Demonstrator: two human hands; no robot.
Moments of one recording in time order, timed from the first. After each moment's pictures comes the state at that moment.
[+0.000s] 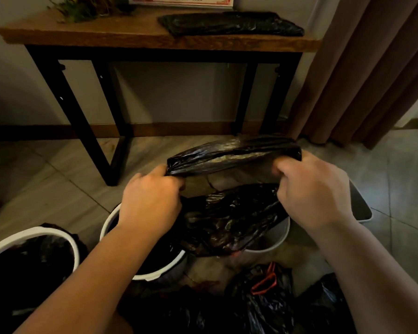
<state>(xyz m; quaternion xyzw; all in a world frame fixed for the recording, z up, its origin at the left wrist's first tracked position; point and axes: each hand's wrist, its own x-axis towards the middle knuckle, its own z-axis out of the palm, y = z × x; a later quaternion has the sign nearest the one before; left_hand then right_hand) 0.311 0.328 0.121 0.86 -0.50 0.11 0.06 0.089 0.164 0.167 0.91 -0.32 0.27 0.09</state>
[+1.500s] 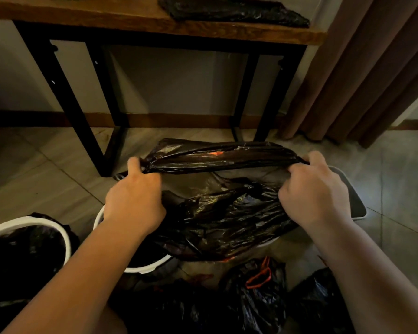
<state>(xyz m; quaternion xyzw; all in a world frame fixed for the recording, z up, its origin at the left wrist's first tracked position) 0.320 0.340 0.098 0.92 -0.39 0.02 0.02 0.089 0.155 0.140 0.87 -0.47 0.16 0.04</state>
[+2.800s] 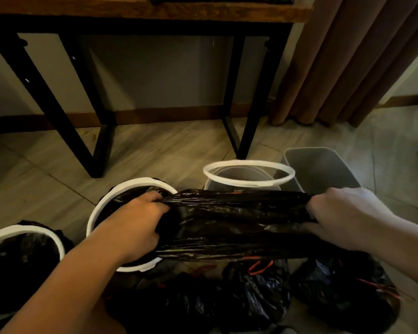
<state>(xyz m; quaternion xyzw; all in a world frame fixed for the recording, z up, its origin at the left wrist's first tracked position) 0.337 0.364 0.050 0.77 -0.61 -0.15 0.06 0.013 0.144 0.128 0.91 -0.34 -0.21 0.14</state>
